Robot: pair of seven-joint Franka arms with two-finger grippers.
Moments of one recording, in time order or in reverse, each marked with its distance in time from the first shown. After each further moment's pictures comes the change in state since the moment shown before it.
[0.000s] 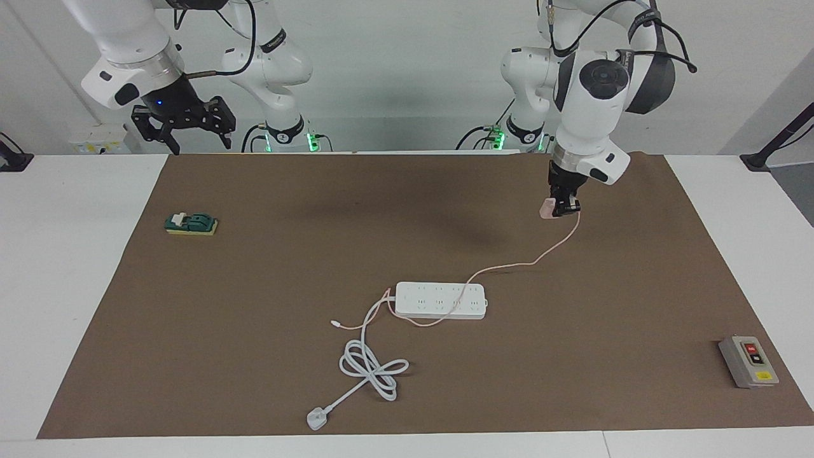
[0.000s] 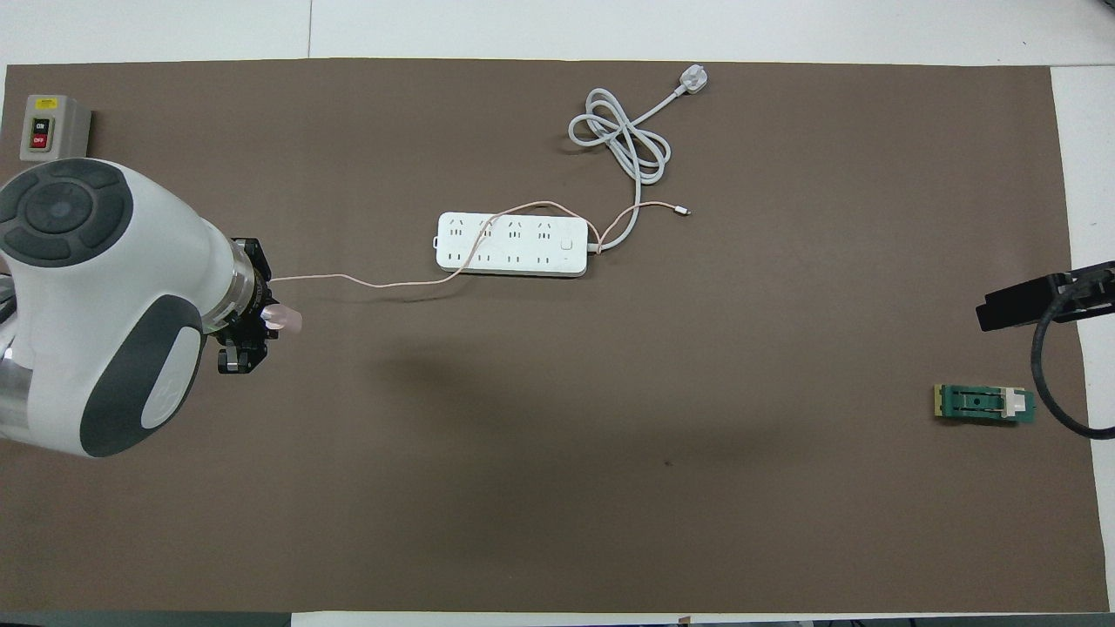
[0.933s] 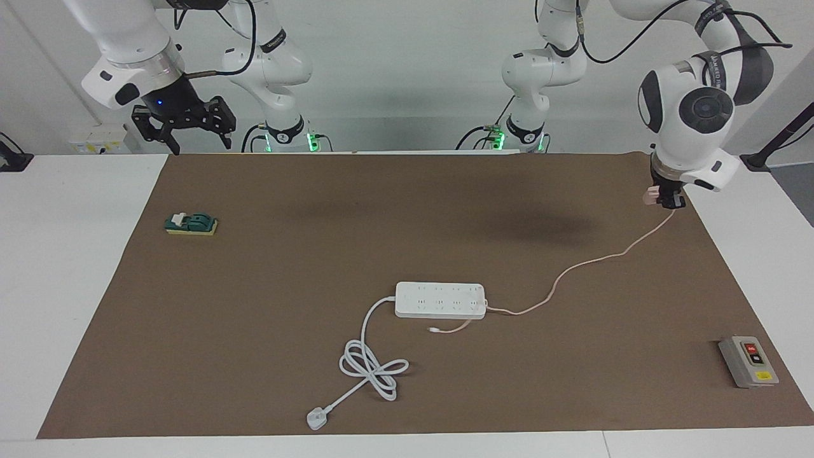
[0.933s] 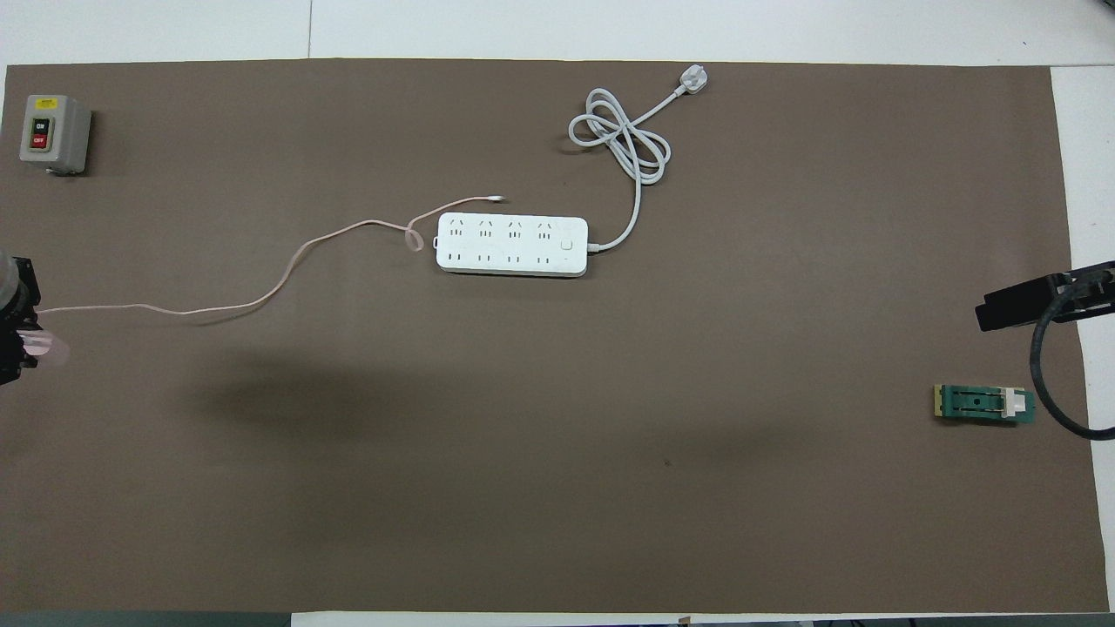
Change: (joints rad) left arm 0.323 0.016 0.027 0.048 0.268 -0.141 0.305; right arm 0.000 0.000 0.002 0.000 0.000 0.001 0.000
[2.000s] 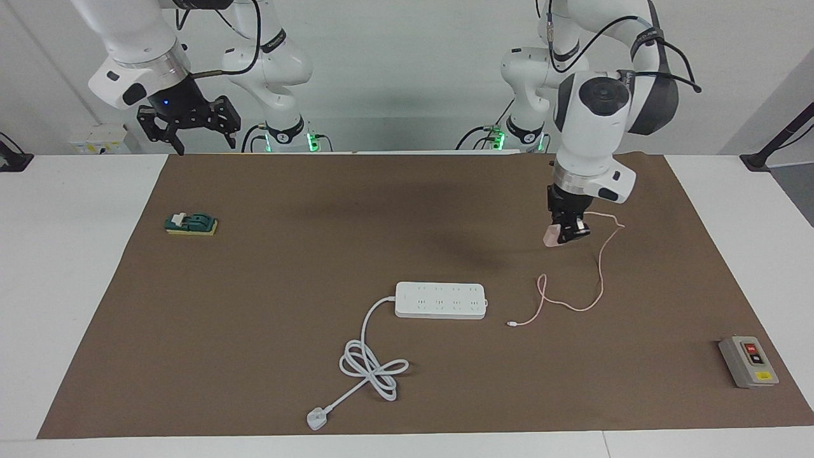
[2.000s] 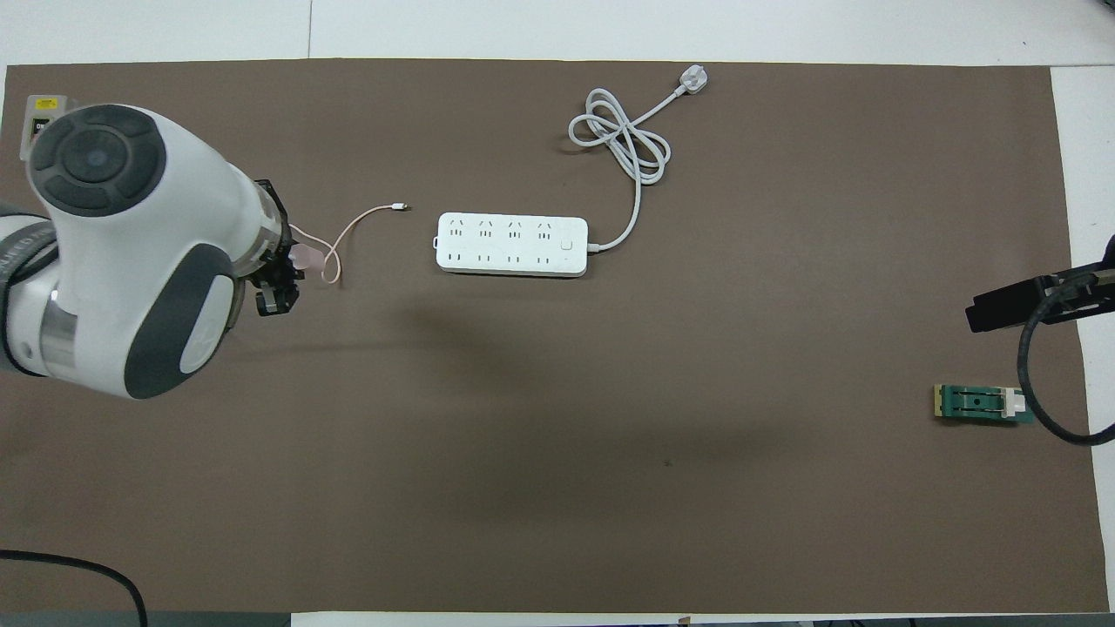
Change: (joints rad) left arm -0.370 0.101 -0.036 0.086 -0.281 0.254 -0.498; right arm 0.001 0.000 0.015 0.000 0.000 0.001 0.000
